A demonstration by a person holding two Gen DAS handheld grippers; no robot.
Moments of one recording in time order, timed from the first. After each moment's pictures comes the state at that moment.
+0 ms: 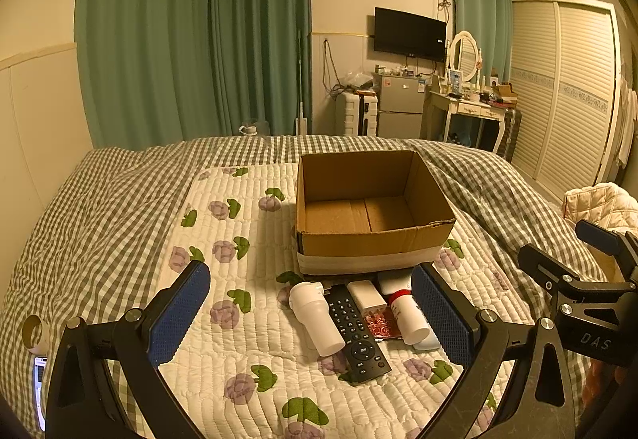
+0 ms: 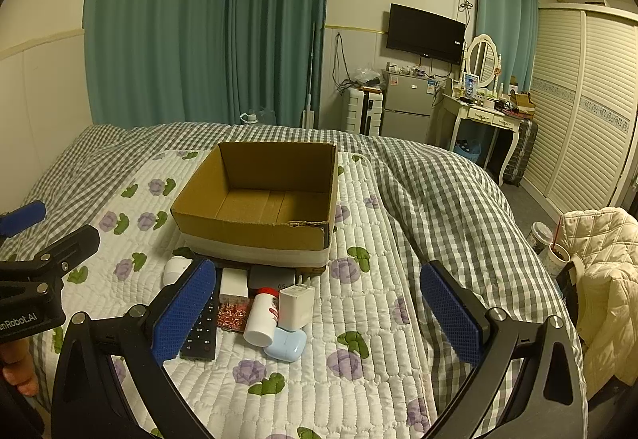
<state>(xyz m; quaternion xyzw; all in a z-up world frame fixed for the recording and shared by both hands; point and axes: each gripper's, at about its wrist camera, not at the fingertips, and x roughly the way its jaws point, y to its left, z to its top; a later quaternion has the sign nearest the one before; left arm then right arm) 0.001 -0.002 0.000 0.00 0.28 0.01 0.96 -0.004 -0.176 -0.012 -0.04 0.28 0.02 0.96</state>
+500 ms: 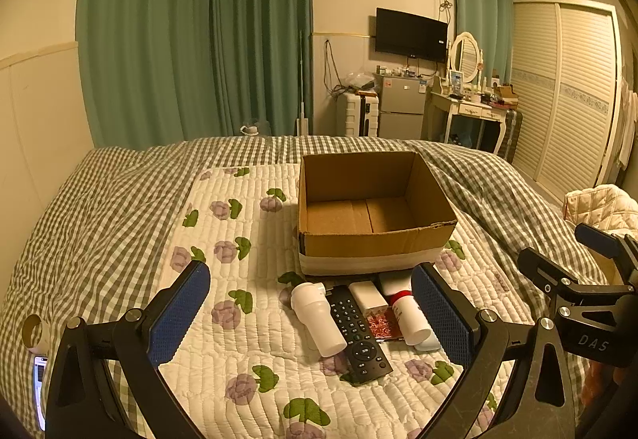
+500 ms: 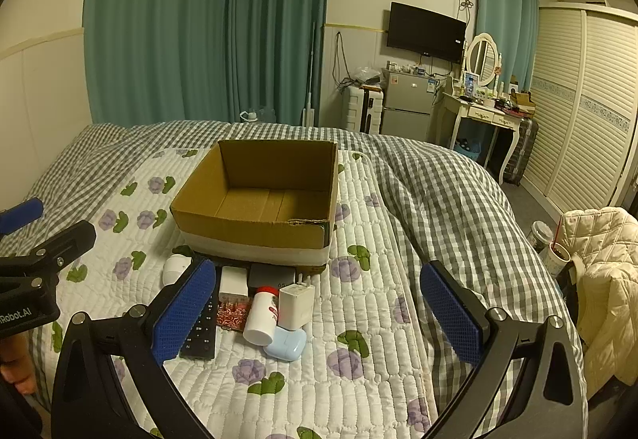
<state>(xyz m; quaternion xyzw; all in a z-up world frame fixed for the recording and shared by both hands) 0.001 0.001 0.002 0.00 0.27 0.01 0.96 -0.005 -0.176 -0.013 -0.04 0.28 0.02 0.96</state>
